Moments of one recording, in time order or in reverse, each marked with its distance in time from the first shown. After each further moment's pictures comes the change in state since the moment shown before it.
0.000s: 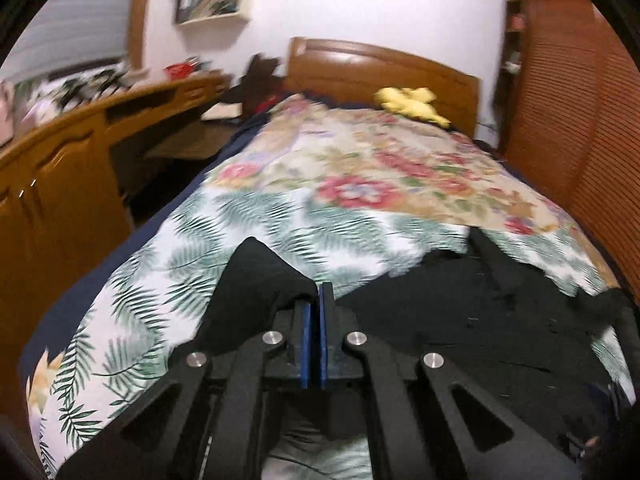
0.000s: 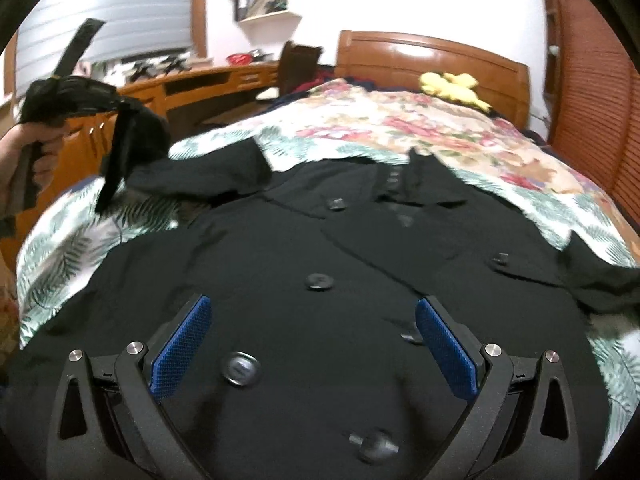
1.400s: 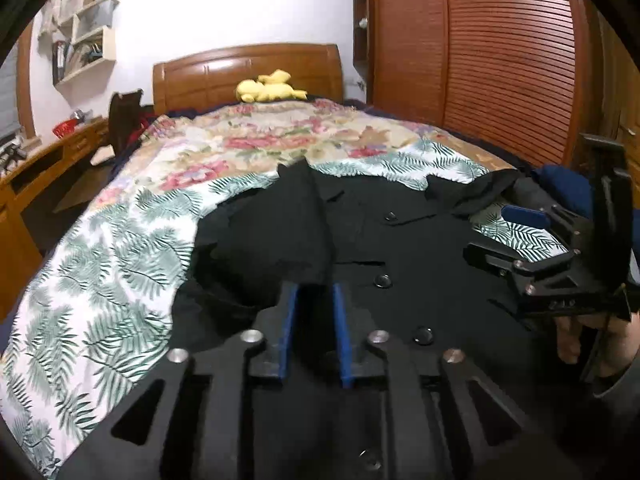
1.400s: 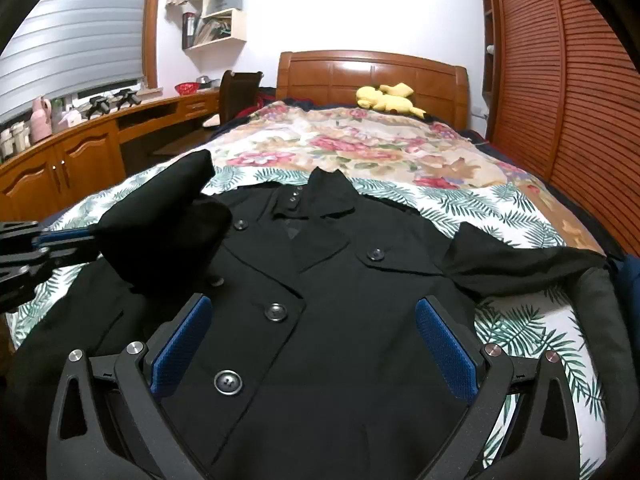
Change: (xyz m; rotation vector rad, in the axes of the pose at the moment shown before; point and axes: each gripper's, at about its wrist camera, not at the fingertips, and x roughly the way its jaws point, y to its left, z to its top) left arm -0.094 -0.205 -0.127 0.319 -0.004 -0.244; right arm -0.071 -0.069 -0.005 0.075 -0.048 -0.129
